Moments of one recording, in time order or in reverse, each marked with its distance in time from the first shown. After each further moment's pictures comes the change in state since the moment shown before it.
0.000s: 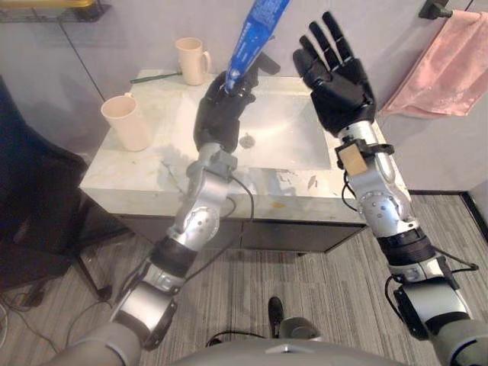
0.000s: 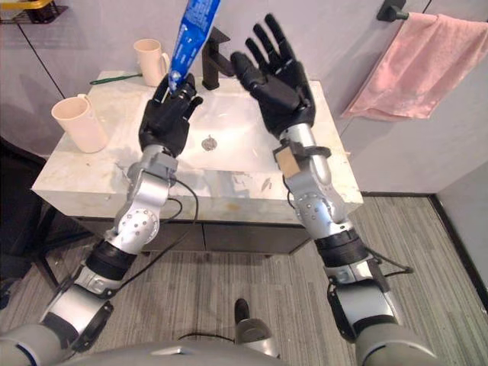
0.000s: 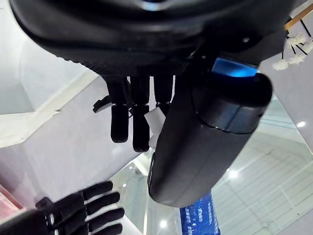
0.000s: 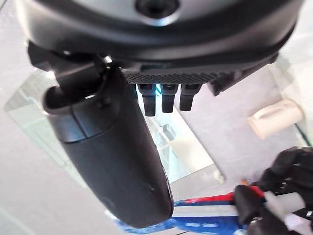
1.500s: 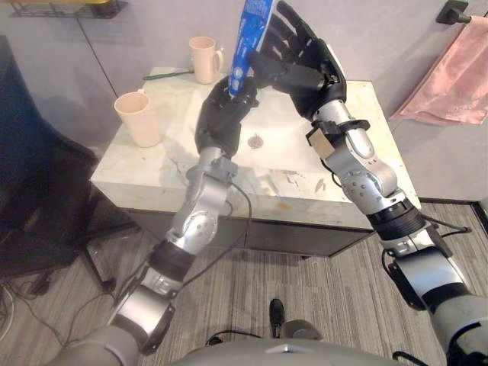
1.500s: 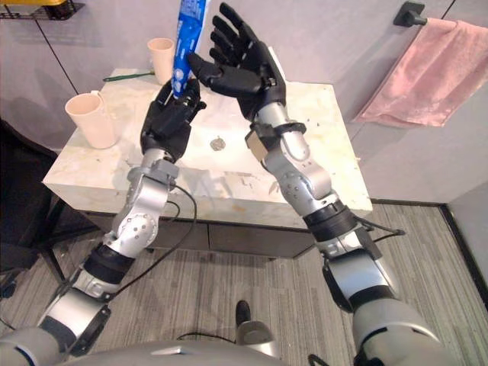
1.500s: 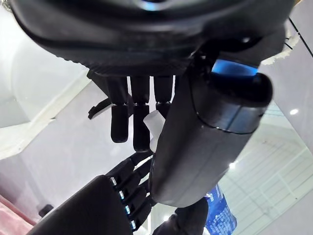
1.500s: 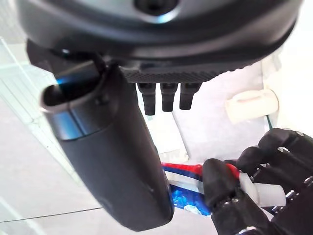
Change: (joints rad) left arm 0.037 0.040 0.008 0.003 0.076 0.013 -0.072; right arm -0.213 -0.013 0.135 0.073 -0.124 0.085 -0.085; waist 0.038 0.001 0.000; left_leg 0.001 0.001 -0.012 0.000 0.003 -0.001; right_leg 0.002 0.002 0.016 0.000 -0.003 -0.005
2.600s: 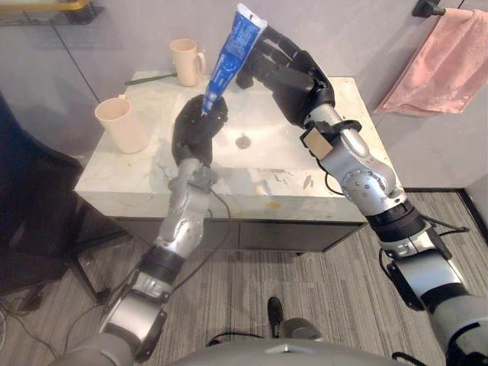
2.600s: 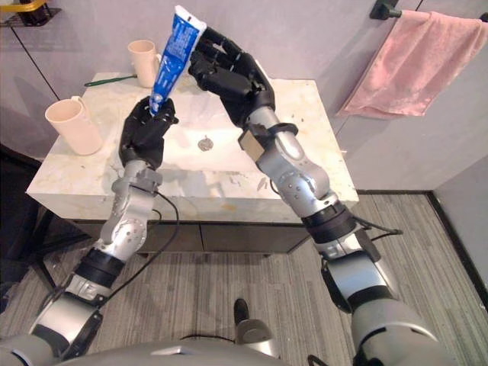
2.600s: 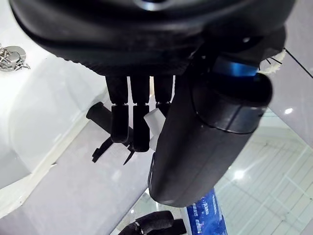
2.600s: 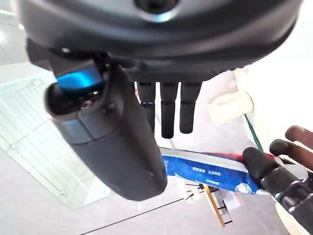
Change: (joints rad) left arm 0.049 0.026 0.073 0.146 0.078 -0.080 -0.017; right arm 0.002 0.011 -0.004 -0.064 0.118 0.118 -0.055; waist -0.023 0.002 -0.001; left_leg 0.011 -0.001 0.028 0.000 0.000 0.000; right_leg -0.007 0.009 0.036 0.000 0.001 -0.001
